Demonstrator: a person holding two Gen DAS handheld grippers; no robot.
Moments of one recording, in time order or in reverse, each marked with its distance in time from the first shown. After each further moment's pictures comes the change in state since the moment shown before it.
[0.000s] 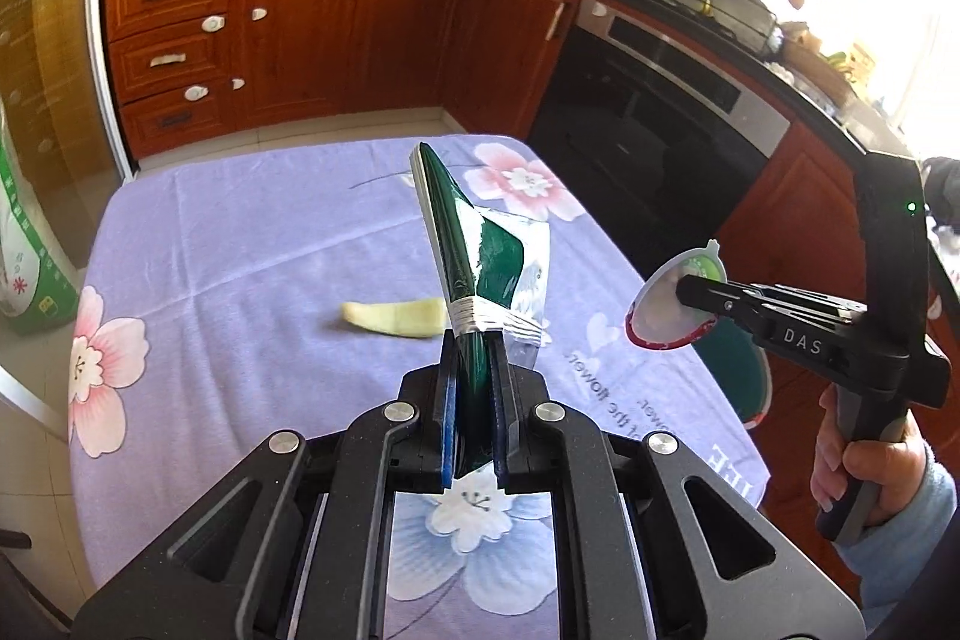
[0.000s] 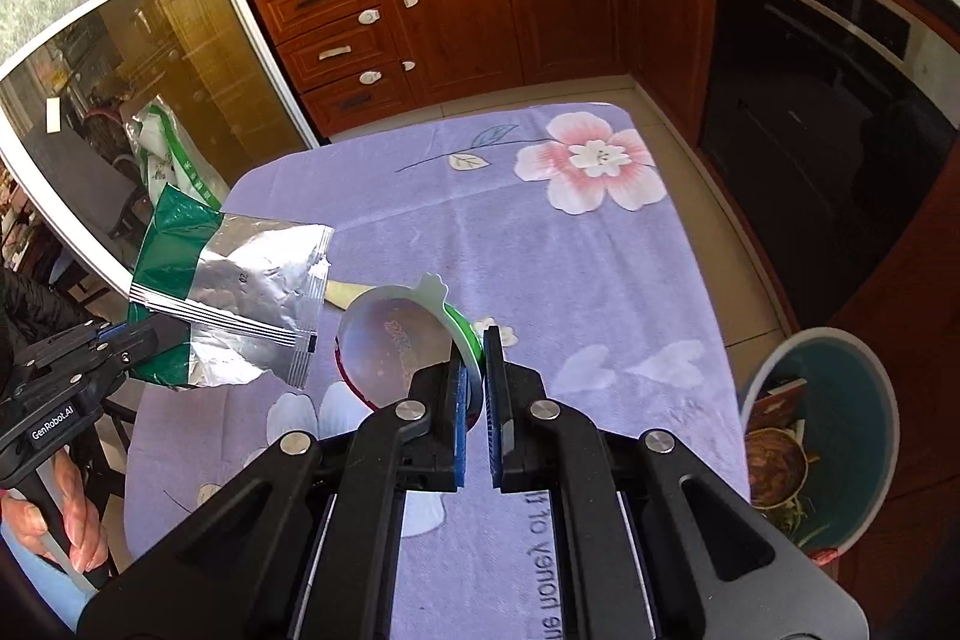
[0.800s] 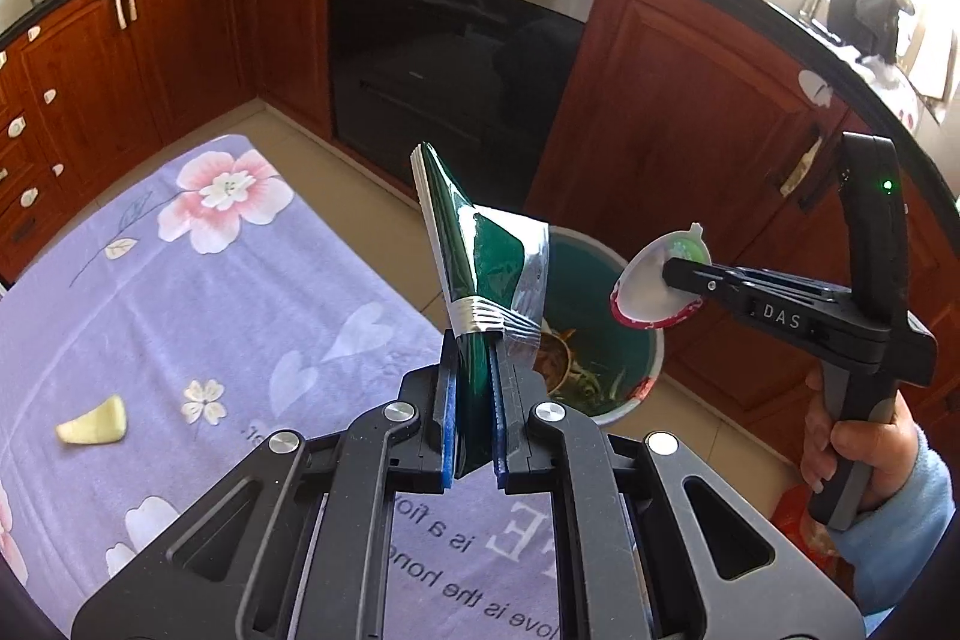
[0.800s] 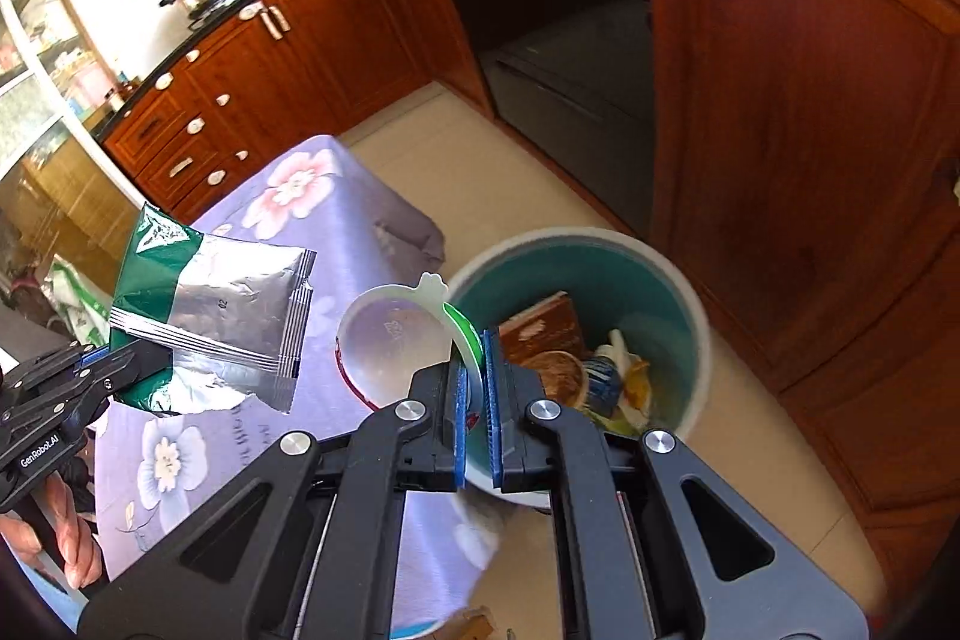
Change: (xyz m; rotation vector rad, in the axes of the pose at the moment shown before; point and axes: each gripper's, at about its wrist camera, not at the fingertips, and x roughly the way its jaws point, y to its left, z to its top) left arm 0.107 -0.220 0.006 0.336 0.154 -0.198; right arm -0.083 -0.231 -0.086 0.382 -0.074 -0.180
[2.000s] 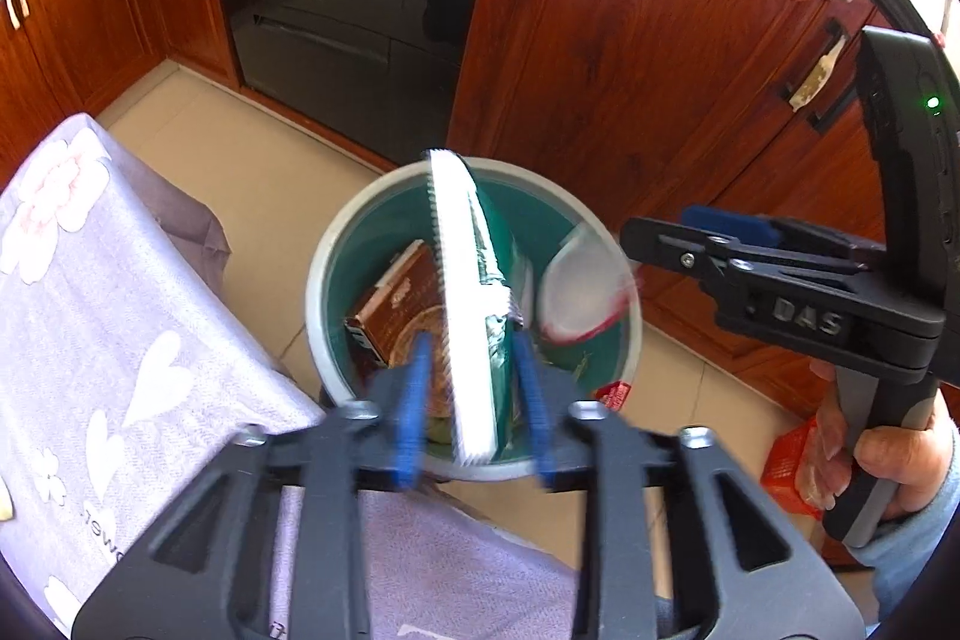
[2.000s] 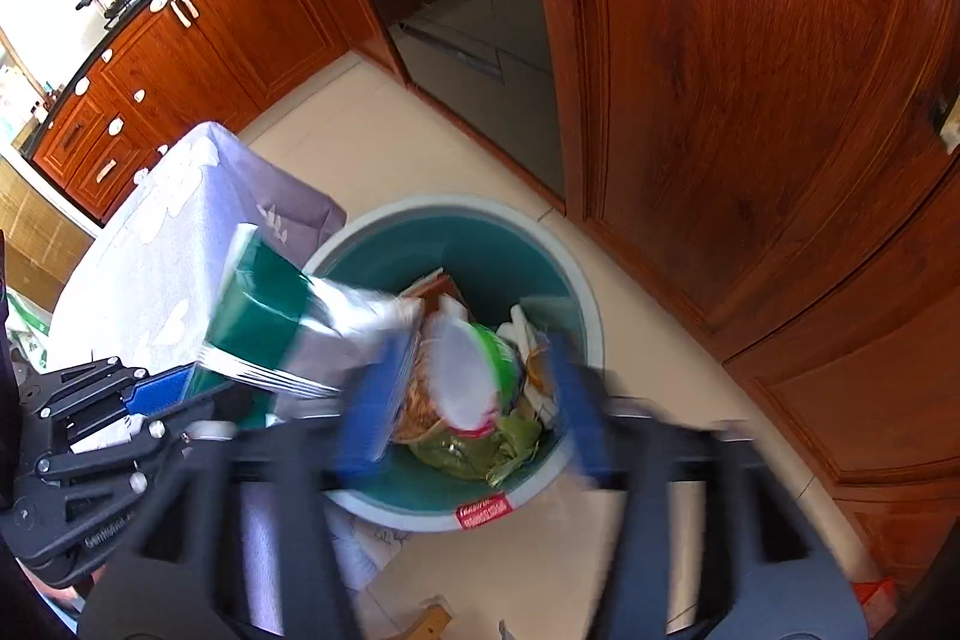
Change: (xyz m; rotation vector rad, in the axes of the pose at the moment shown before) left arm 0.124 -0.062 0.017 0.105 0.181 -0.078; right arm 0.043 -0.070 0.003 0.070 0.070 -0.136
